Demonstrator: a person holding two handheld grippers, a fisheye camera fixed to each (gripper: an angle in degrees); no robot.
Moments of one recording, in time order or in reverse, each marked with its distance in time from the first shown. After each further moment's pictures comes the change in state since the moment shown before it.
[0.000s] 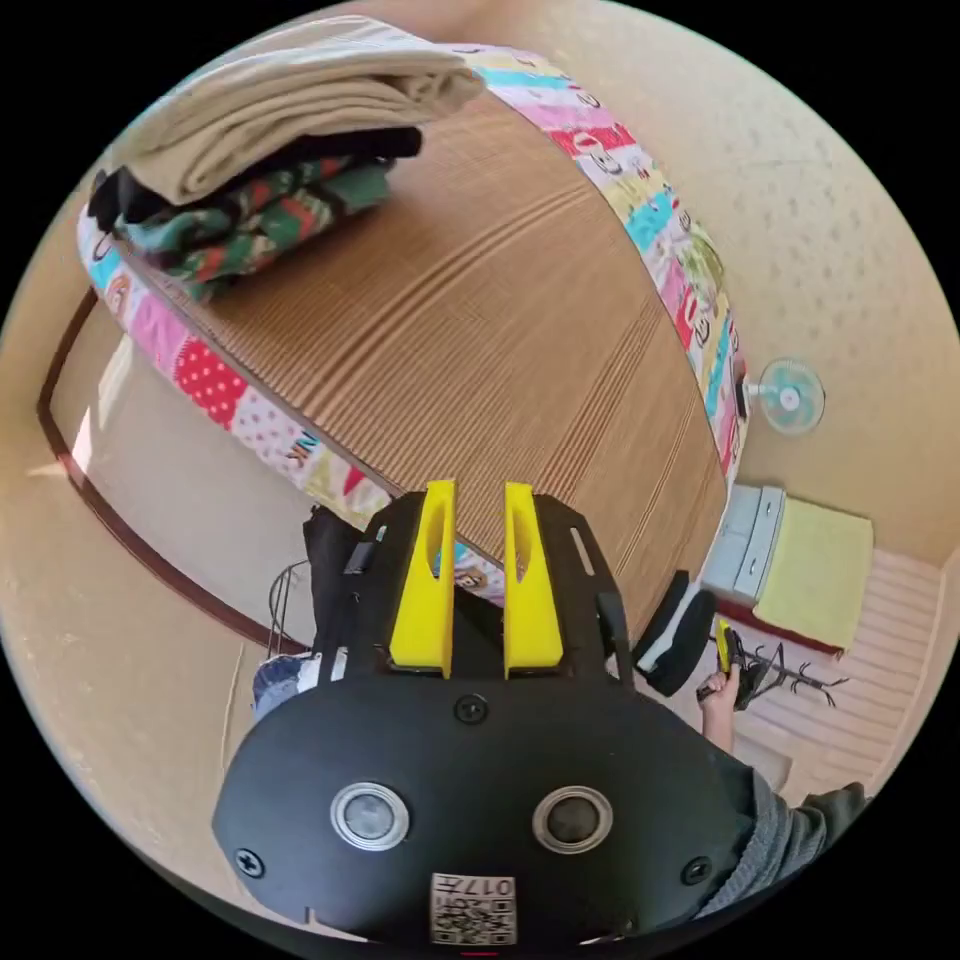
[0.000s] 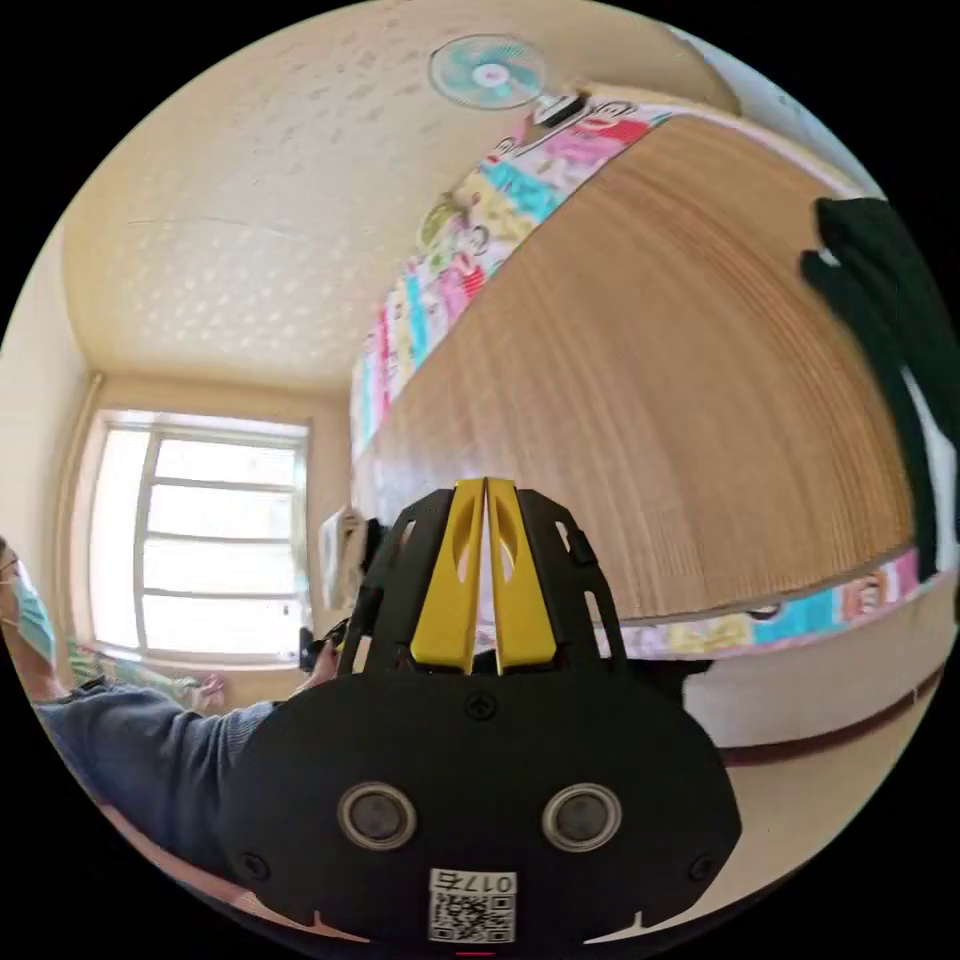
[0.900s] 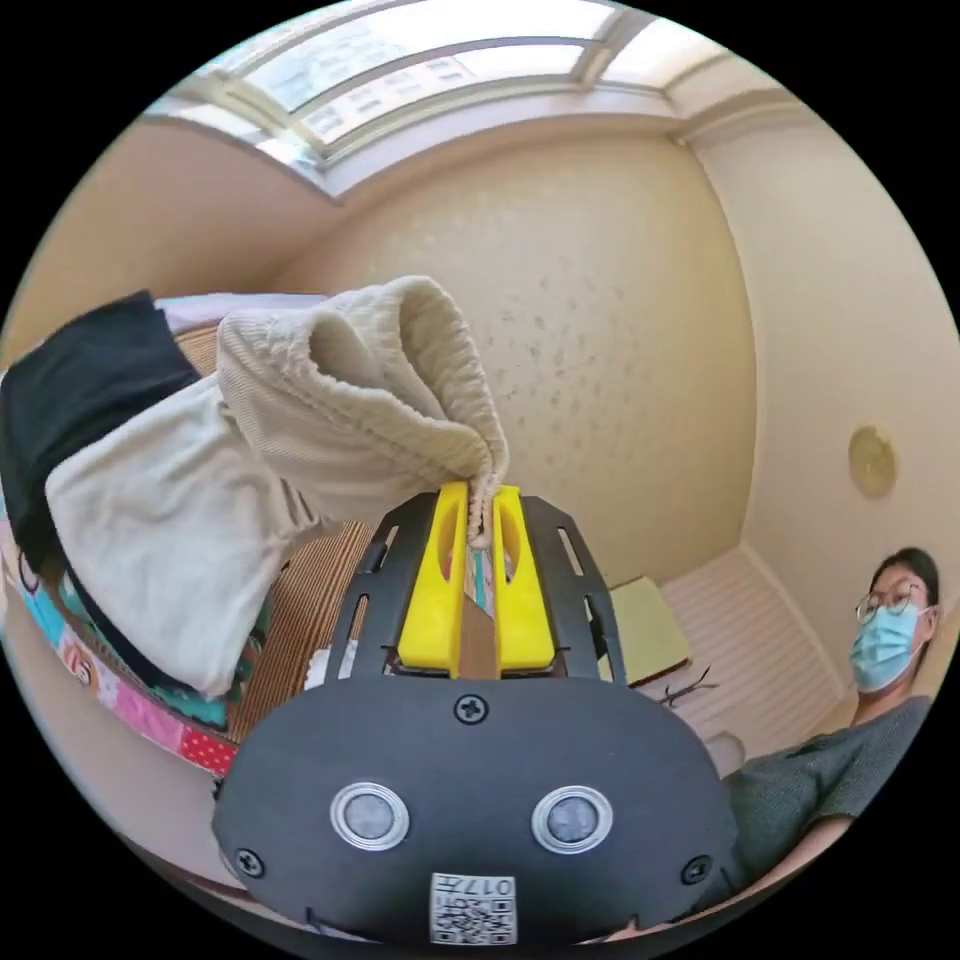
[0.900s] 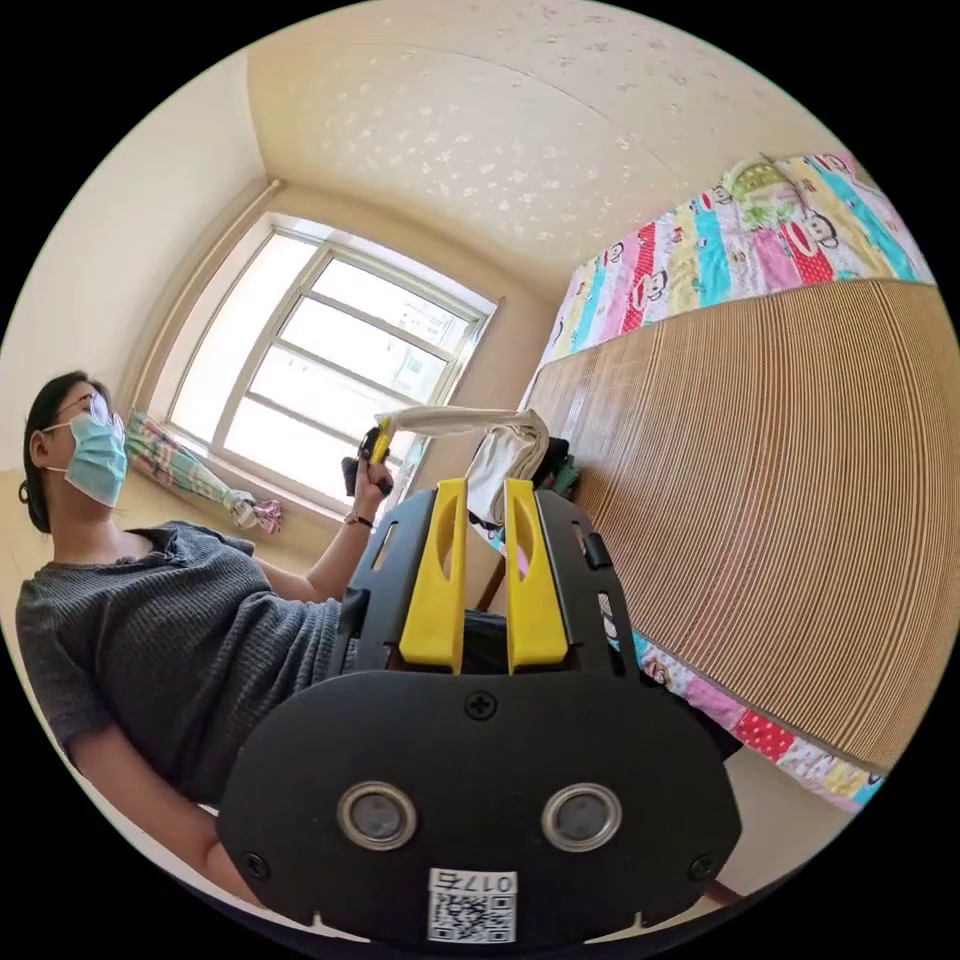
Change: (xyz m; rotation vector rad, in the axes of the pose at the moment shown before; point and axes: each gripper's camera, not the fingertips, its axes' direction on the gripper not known) left arm -0.090 0.083 -0.325 0.520 0.688 0.389; right arm -0.185 0.205 0.193 -0.237 -0.314 -0.514
